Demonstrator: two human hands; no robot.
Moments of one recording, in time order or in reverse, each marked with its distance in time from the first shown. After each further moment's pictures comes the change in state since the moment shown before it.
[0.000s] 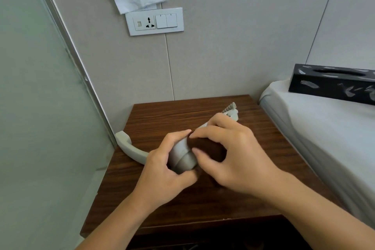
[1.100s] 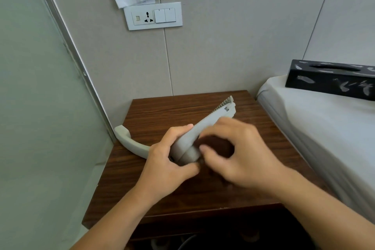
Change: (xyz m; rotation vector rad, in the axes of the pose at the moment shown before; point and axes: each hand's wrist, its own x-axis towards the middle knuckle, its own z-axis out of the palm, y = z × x) left_hand -0.004 0.000 0.006 0.003 0.014 -0.033; right_hand -0.014 0.001 -0.008 0.027 -0.028 0.030
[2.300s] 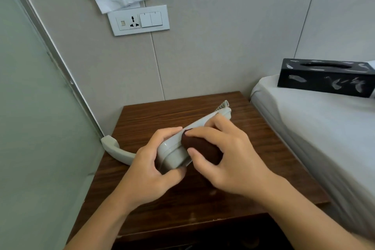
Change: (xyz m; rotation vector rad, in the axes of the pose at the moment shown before) left_hand 0.020 -0.001 -0.012 0.015 -0.201 0.001; right_hand 0.000 0.023 0.011 -0.015 0.157 0.006
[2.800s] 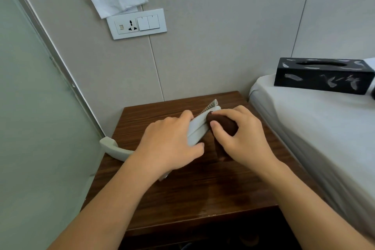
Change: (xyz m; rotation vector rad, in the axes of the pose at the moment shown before) left_hand 0.067 0.067 0.017 0.934 -0.189 -0.205; right_hand 0.003 0.049 -0.014 -0.012 0.130 0.331
